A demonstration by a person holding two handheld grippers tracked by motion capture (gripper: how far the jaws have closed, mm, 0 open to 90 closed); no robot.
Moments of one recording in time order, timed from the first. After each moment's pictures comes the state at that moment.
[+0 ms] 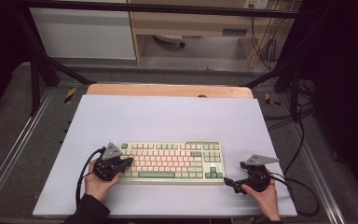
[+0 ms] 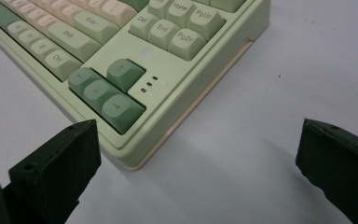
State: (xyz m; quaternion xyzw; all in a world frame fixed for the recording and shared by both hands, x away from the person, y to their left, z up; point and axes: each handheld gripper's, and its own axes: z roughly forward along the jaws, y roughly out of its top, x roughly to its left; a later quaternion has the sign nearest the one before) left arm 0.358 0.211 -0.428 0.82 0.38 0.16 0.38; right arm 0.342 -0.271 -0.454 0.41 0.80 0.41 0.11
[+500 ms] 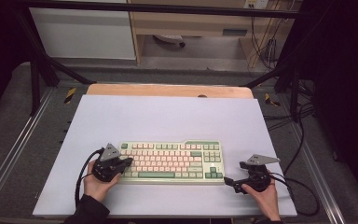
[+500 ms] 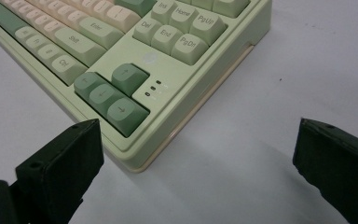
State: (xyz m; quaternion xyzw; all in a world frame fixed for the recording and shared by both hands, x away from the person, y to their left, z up) left arm 0.355 0.214 -0.426 0.82 0.38 0.17 0.39; right arm 0.341 -0.272 -0.451 0.41 0.80 0.42 0.11
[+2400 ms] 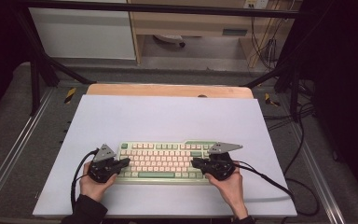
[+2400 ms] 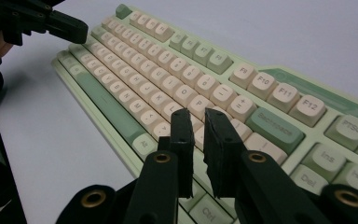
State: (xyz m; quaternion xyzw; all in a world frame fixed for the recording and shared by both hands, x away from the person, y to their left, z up) left arm 0.351 0.225 -0.425 0.81 0.39 0.15 0.41; right arm 0.355 -0.152 -0.402 0.36 0.81 0.45 0.08
